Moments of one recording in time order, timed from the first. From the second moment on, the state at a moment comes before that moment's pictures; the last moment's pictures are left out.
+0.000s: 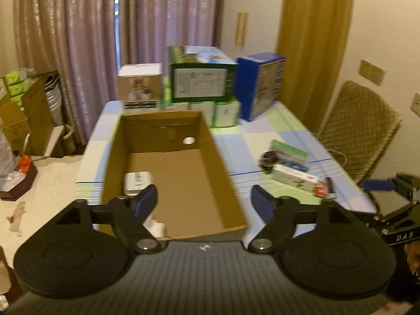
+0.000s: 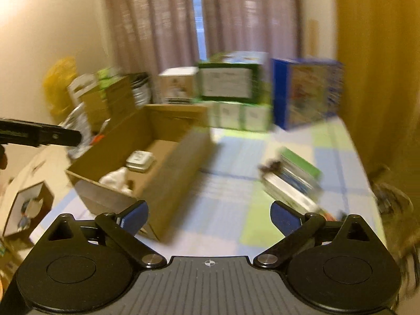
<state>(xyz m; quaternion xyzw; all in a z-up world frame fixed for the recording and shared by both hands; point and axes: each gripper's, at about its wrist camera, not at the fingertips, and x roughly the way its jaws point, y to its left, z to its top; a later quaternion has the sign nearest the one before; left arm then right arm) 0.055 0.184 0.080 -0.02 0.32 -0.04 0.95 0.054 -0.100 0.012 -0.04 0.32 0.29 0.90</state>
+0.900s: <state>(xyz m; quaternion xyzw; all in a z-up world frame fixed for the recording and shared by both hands) 0.095 0.002 -0.001 0.06 0.35 -0.19 0.91 0.058 -0.250 -0.007 0.02 0.35 0.15 0.93</state>
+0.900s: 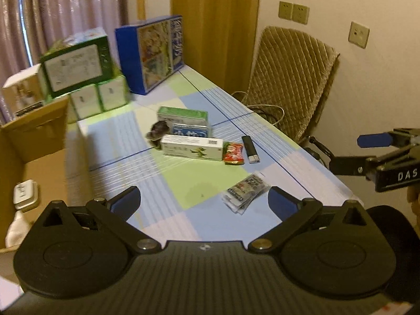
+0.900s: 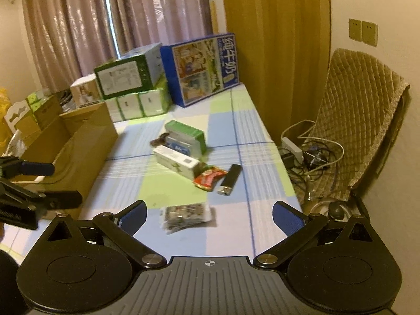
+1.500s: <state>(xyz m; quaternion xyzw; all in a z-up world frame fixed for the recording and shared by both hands) 0.179 -0.079 -0.106 0.16 0.41 -0.30 0.84 0.145 -0.264 -0.056 0.00 0.41 0.17 0.90</state>
